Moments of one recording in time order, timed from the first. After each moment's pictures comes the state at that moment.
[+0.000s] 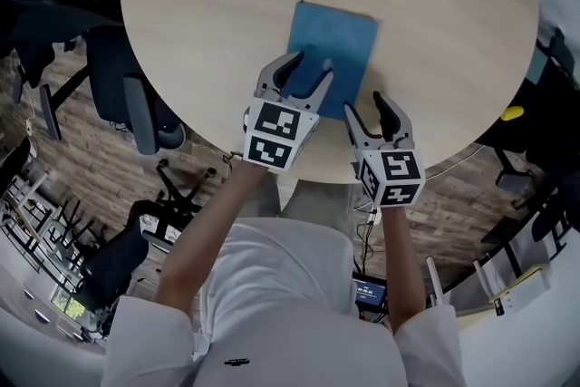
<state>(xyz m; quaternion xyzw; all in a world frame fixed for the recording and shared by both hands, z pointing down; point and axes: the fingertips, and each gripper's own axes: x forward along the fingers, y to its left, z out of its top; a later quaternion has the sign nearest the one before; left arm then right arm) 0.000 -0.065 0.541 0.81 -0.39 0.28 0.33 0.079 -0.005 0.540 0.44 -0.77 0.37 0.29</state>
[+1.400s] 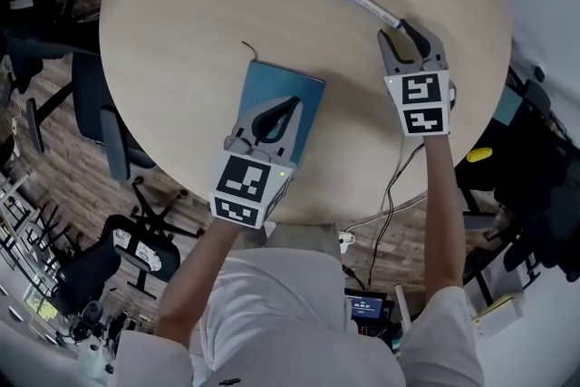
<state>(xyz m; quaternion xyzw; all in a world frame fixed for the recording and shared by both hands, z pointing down) 0.057 -0.134 0.483 0.80 -0.44 0.23 0.35 0.188 -0.281 0.541 0.38 -0.83 0.09 0.41</state>
